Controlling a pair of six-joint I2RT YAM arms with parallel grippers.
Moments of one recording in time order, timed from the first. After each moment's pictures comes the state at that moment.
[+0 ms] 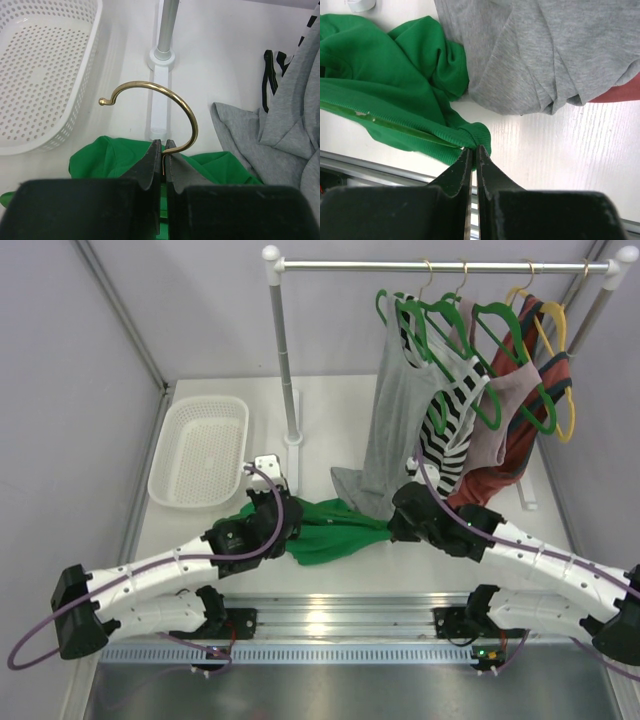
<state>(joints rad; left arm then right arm) -1.07 1.00 0.73 -0.22 -1.03 -0.57 0.95 1.00 0.84 -0.72 0.36 0.86</state>
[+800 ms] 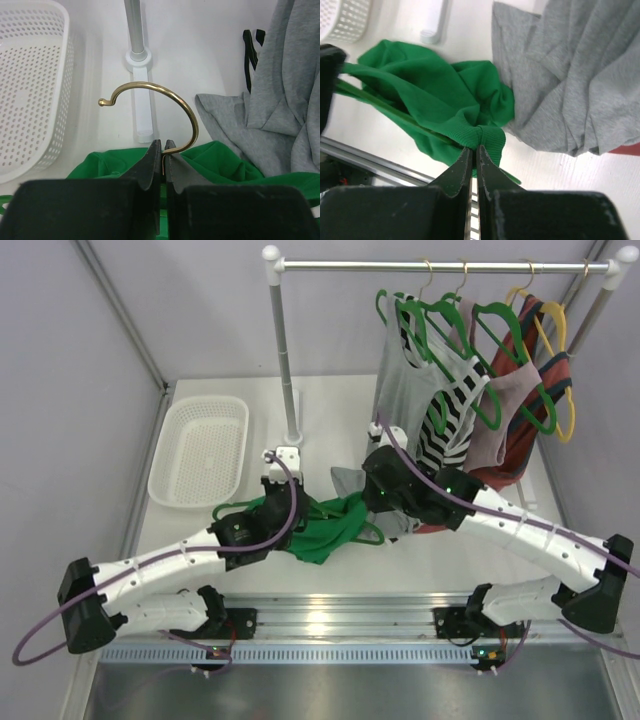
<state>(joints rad) -1.06 1.06 0.81 -0.20 -0.90 -0.41 1.00 1.24 1.23 -0.80 0.38 0.69</state>
